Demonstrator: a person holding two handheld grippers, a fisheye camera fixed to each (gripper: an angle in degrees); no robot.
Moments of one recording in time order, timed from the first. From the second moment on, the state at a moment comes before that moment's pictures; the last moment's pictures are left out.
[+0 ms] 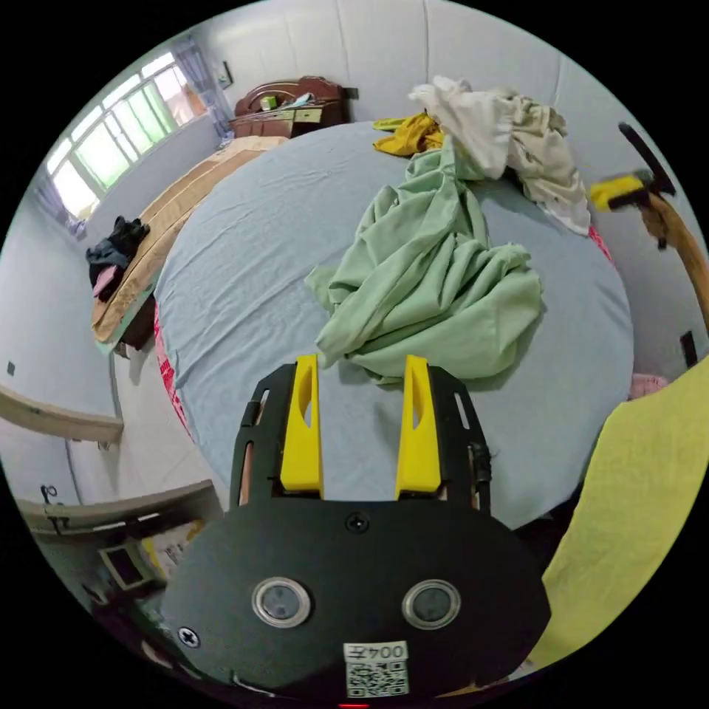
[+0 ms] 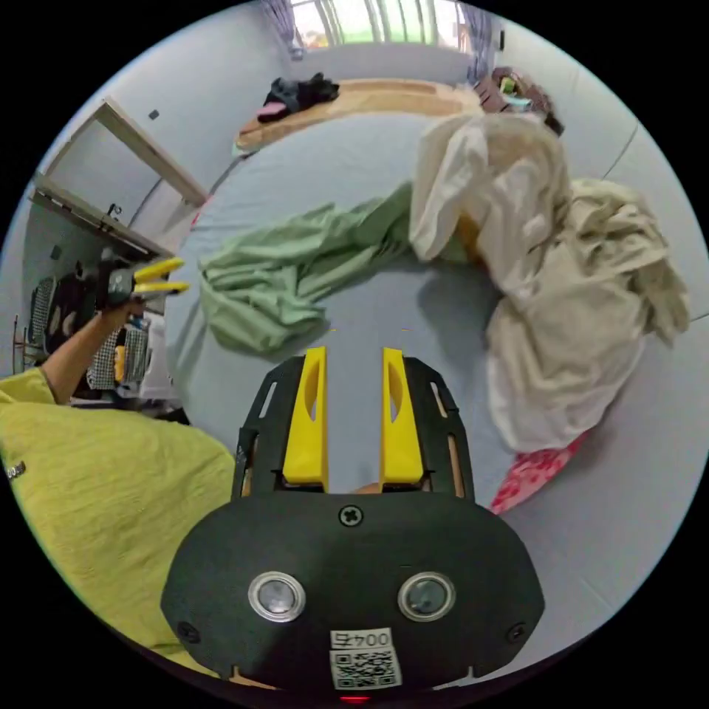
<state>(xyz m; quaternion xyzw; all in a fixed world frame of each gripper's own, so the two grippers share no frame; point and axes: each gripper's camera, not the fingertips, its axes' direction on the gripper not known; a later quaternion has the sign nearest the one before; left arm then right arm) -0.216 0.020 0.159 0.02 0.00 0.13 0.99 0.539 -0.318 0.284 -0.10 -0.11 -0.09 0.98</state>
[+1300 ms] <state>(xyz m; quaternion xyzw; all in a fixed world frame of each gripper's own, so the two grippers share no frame) -0.262 -0.111 0.234 -0.04 0.04 0.09 0.99 0.578 -0.614 0.067 0.23 0.20 0.04 0.95</state>
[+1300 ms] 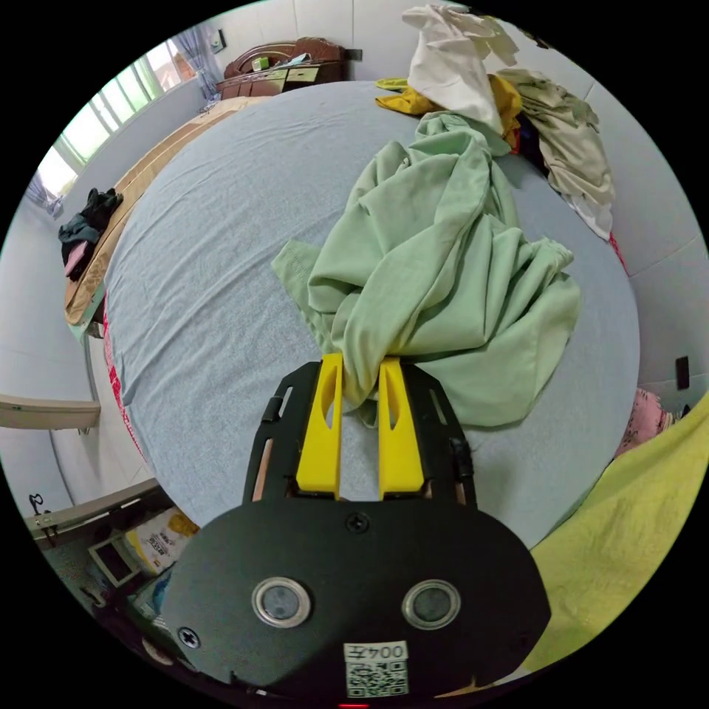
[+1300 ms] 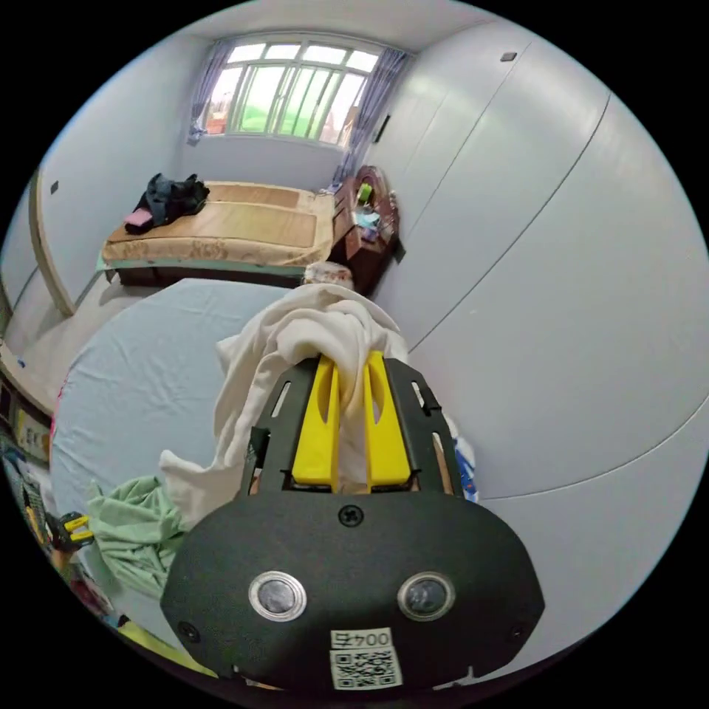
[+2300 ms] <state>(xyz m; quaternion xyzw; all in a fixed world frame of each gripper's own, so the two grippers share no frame) -0.381 -0.190 0.060 0.02 0.44 0.21 0.87 0.172 -0.037 0.062 0.15 -0.17 0.04 0.97</state>
